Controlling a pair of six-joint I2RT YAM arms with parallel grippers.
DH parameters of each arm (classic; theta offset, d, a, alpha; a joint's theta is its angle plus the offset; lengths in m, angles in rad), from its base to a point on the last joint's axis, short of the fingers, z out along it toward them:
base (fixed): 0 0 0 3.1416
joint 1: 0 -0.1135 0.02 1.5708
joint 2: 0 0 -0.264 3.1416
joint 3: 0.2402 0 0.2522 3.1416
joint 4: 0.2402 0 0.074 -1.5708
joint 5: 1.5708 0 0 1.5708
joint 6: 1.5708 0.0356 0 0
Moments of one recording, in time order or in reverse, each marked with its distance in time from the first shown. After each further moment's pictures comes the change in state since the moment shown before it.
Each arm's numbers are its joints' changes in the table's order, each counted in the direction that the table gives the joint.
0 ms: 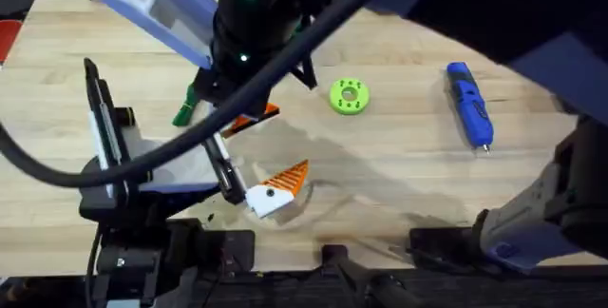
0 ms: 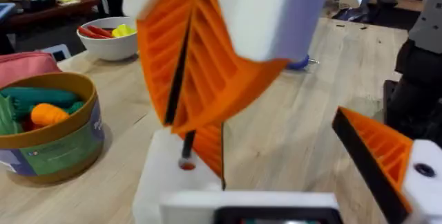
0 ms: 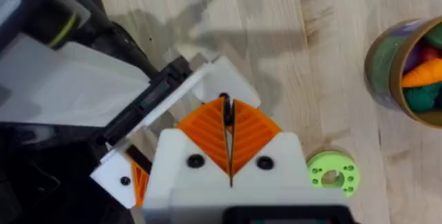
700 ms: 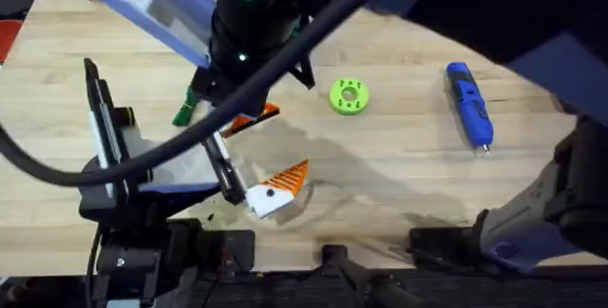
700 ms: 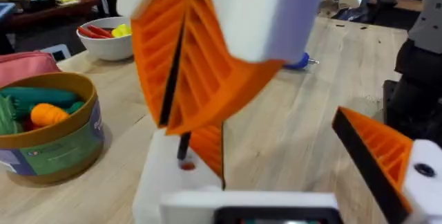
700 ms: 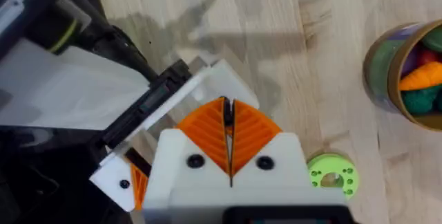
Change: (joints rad) left arm 0.000 0.000 0.000 0.000 0.000 0.000; right arm 0.000 0.001 0.000 -0.010 0.000 0.000
